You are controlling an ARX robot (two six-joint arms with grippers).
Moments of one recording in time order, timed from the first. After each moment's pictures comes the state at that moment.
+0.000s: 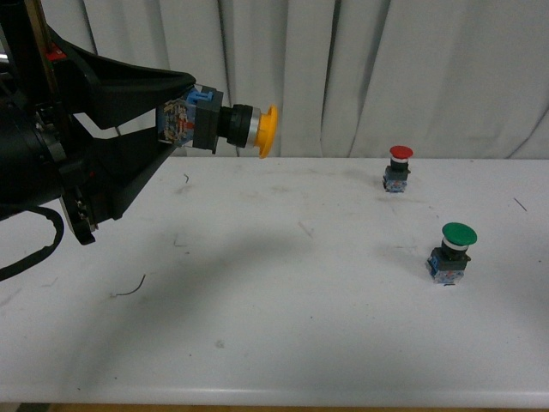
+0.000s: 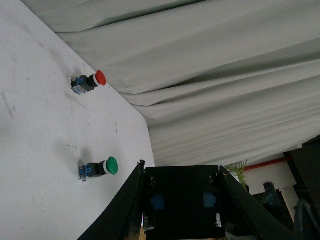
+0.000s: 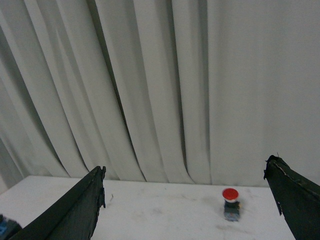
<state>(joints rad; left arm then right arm) -0.18 1.72 0.51 1.28 0.51 -1.23 0.05 1.13 0.44 0.88 -0.26 0.19</state>
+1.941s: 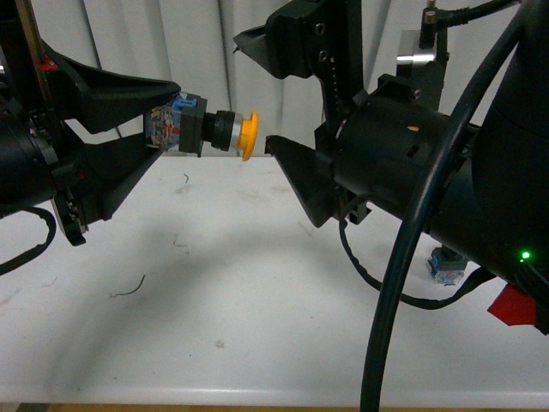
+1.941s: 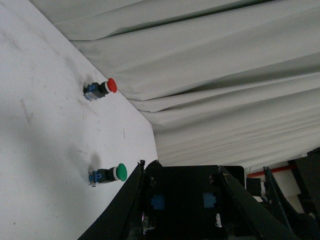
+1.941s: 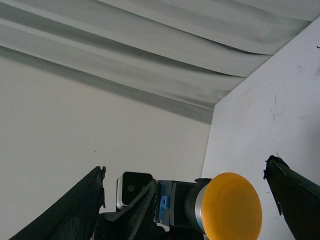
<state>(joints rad) -0.14 1.76 0.53 1.28 0.53 -1.23 0.49 1.97 0.80 1.29 -0.31 1.25</state>
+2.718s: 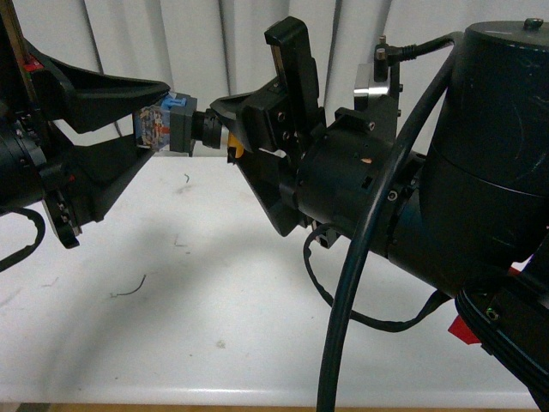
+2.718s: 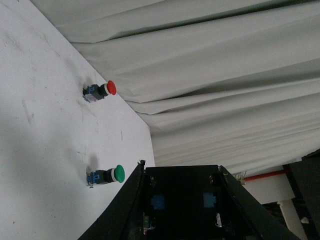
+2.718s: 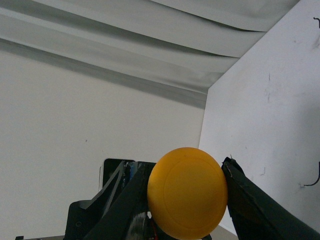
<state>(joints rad) -0.12 1.76 0.52 1.29 0.54 -1.25 0.53 2.03 0.83 1.27 -0.33 1.27</state>
